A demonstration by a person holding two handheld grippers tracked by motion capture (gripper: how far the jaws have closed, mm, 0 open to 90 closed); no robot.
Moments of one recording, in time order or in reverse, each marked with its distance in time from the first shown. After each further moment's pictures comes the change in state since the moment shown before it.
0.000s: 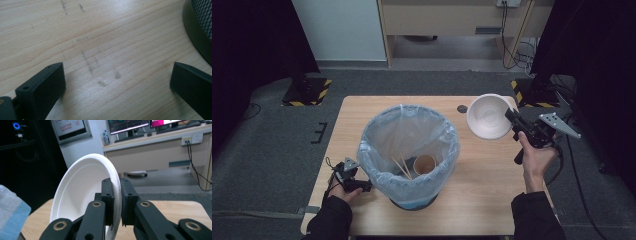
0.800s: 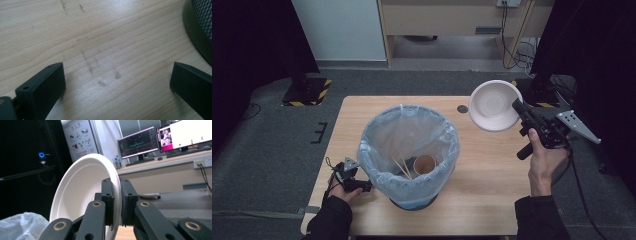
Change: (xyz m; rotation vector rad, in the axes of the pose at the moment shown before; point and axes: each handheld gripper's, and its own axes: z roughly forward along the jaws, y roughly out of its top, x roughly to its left) left arm 0.000 0.000 0.000 0.000 0.000 0.000; right arm 0.019 0.034 -0.026 -0.183 0.096 0.033
